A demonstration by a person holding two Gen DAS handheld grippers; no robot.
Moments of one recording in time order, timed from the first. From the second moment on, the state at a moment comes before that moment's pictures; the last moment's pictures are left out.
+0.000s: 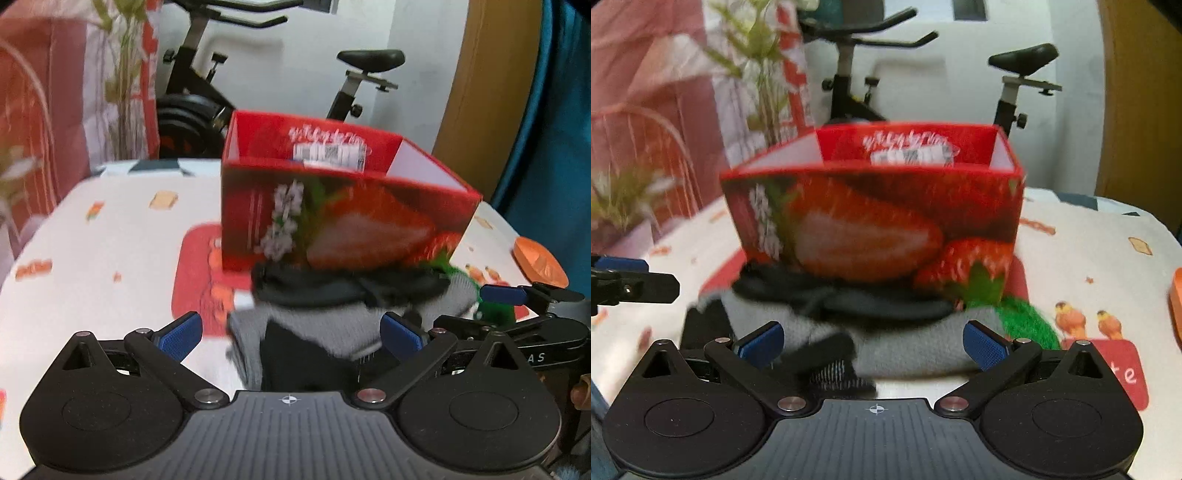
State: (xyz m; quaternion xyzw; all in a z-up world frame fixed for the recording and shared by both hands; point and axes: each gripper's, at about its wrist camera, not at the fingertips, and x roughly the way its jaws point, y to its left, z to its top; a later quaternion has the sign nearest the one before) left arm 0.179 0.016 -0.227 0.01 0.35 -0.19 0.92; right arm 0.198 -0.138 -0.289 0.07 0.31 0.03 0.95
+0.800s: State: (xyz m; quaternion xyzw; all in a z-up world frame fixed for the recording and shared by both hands) left arm 0.171 0.020 -0.268 -0.06 0.42 -0.19 0.89; right arm 0.190 -0.125 -0.321 0.09 0.36 0.11 0.92
